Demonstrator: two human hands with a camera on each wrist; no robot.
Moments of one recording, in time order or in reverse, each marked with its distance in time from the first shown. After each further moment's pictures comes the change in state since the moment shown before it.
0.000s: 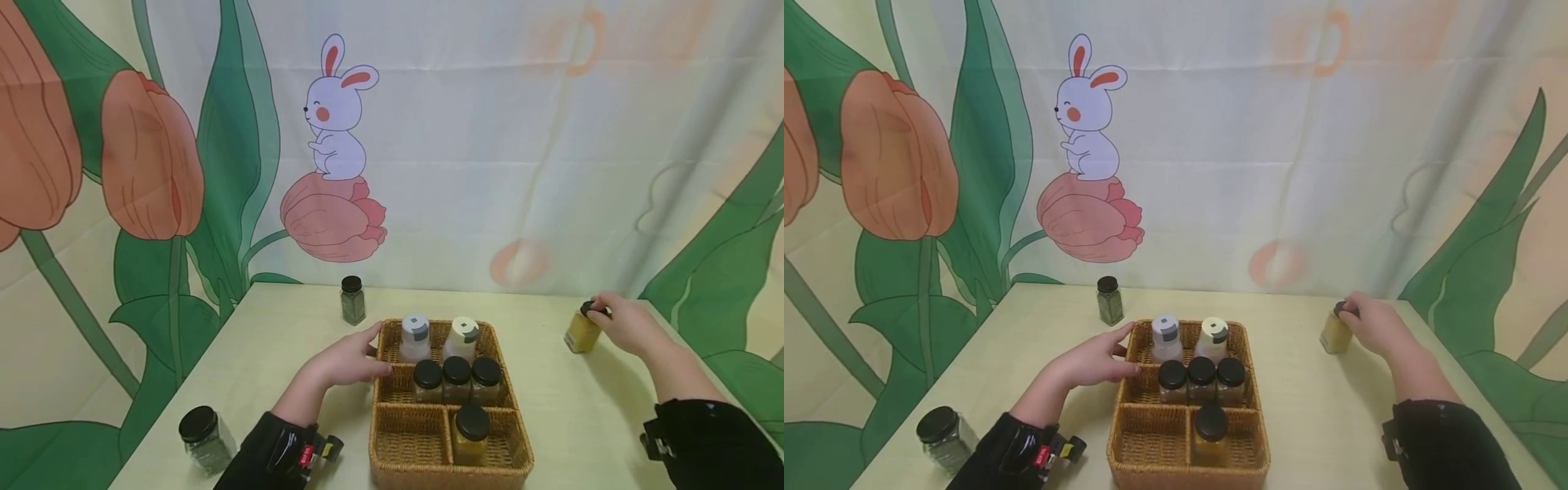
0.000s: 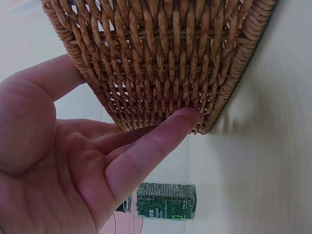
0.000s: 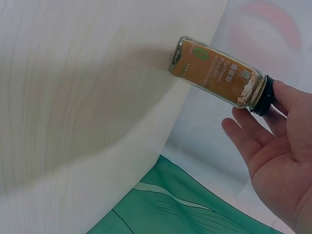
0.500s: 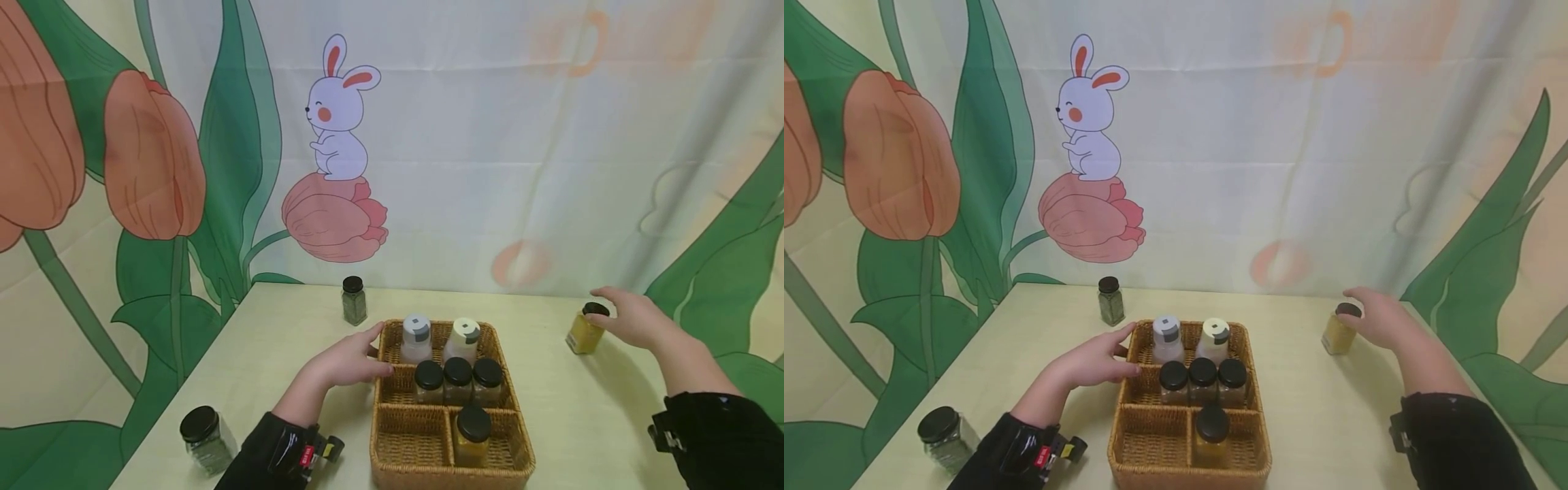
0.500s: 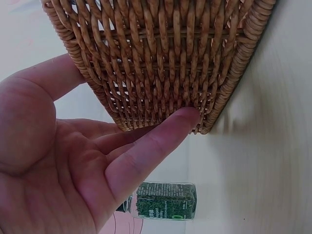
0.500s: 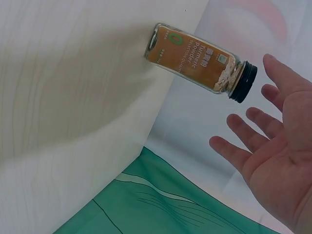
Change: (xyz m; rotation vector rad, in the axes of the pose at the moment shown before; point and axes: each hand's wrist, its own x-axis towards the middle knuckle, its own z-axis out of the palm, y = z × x) left_hand 0.000 -0.001 -0.001 0.010 0.003 0.003; right_hand -0.001 -0.012 -0.020 -0.036 -0.087 -0.041
